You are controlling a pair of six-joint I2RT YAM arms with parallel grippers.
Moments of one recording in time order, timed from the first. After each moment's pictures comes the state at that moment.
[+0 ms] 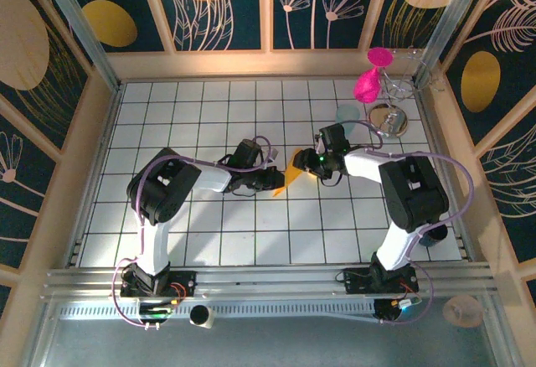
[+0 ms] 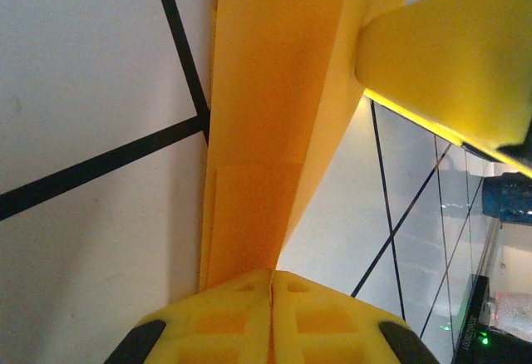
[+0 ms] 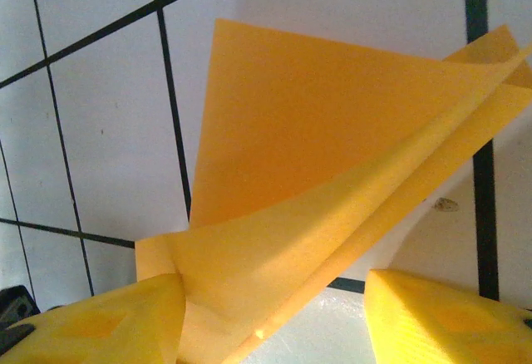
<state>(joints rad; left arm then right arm) -0.65 2.00 0.96 0.26 0.60 -0.74 0.39 1.75 0.90 -0.14 -0.37 0.64</state>
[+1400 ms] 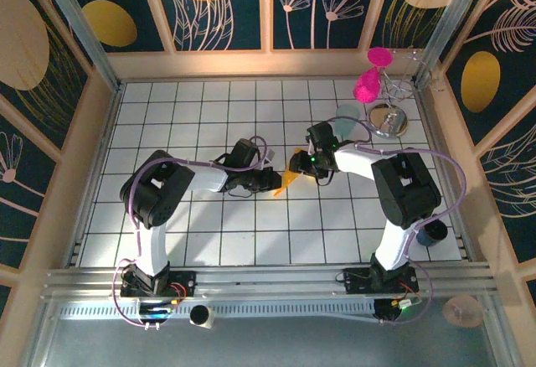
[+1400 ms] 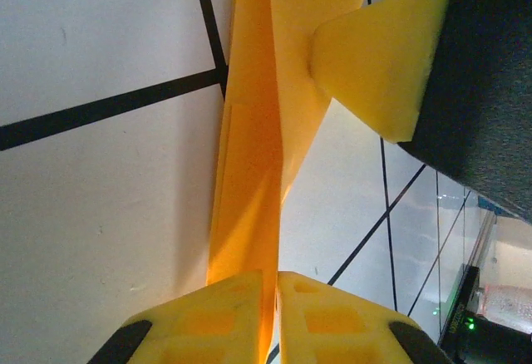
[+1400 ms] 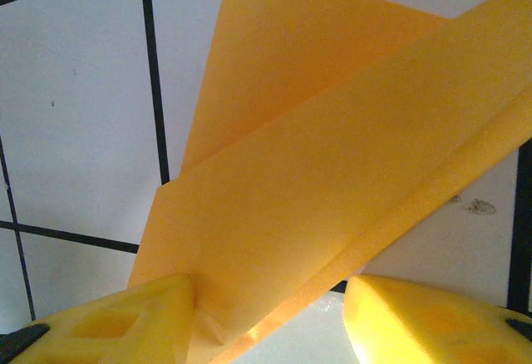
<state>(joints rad) -0.65 1.95 0.94 0.18 0.61 -0.75 0.47 1.81 1.00 -0.28 -0.24 0.57</state>
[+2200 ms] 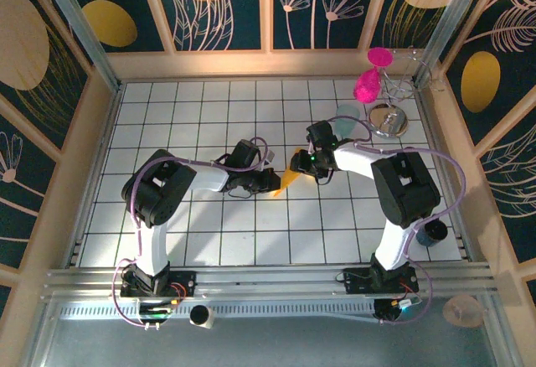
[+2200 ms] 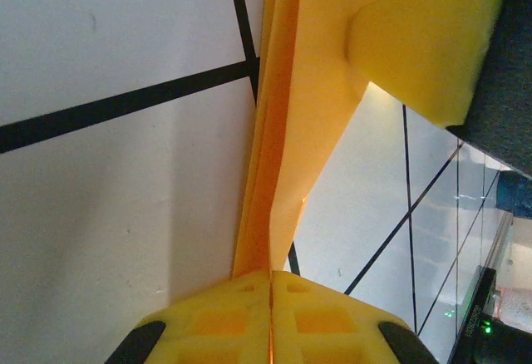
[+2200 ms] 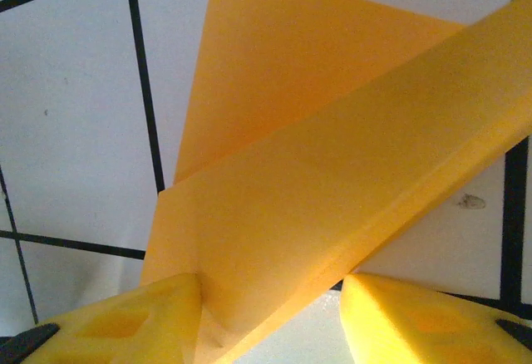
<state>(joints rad) -0.65 1.96 0.95 0.15 0.59 -0.73 0.46 1.81 1.02 -0.31 -0.24 0.60</state>
